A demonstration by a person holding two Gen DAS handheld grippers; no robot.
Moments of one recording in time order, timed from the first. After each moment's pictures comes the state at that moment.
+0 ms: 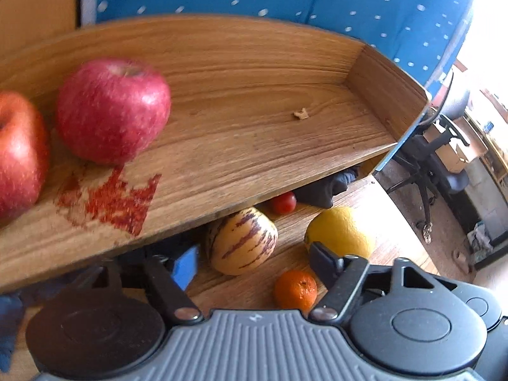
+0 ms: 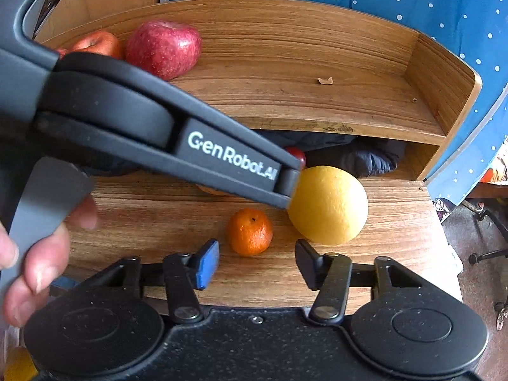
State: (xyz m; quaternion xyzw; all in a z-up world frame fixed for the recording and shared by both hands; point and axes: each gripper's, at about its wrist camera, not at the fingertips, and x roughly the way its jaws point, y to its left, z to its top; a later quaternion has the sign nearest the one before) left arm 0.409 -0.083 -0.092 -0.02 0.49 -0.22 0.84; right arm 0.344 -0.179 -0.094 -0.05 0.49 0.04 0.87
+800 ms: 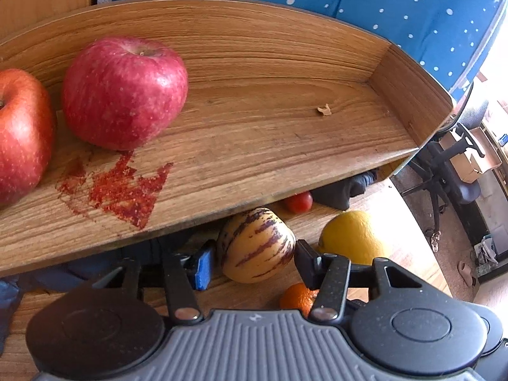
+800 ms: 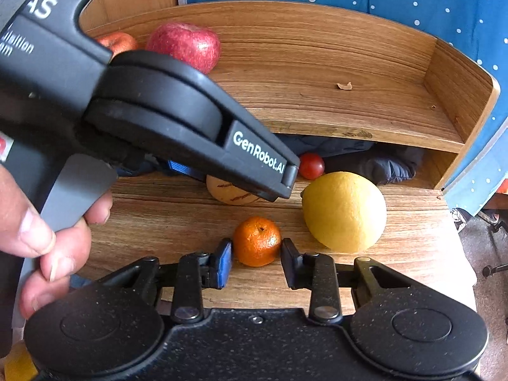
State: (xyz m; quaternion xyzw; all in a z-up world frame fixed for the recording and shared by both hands) left arm 0.416 -0.081 -0.100 -0.03 0.50 -0.19 0.84; right arm 0.343 -0.189 -0.097 -0.04 0.47 0.08 0.88
